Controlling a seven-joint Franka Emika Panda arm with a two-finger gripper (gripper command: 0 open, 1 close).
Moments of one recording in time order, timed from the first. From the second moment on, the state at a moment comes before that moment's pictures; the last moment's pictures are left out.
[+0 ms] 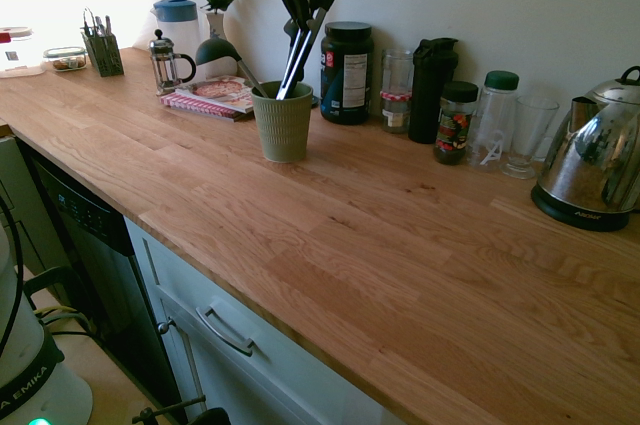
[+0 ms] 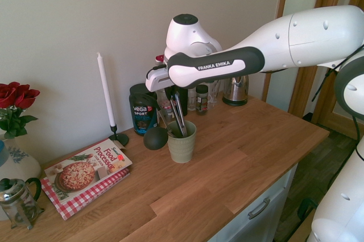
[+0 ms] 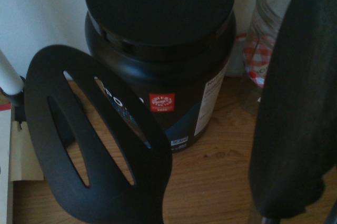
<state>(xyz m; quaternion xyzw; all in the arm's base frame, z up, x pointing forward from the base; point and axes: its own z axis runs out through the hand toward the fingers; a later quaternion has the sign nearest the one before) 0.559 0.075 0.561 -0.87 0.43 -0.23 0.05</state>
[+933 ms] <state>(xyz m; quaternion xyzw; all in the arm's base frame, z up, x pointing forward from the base) 0.544 0.071 0.573 -0.87 0.43 -0.22 0.06</state>
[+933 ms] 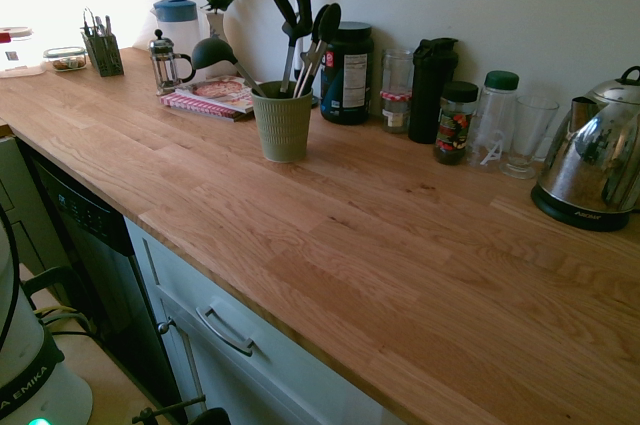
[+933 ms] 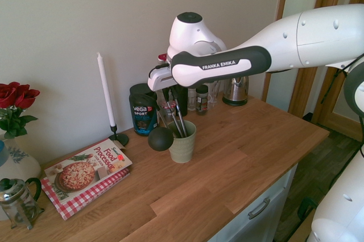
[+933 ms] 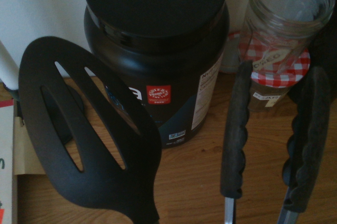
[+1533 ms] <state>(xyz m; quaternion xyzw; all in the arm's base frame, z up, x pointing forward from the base) 0.416 0.003 0.576 -0.93 0.36 -0.02 -0.02</state>
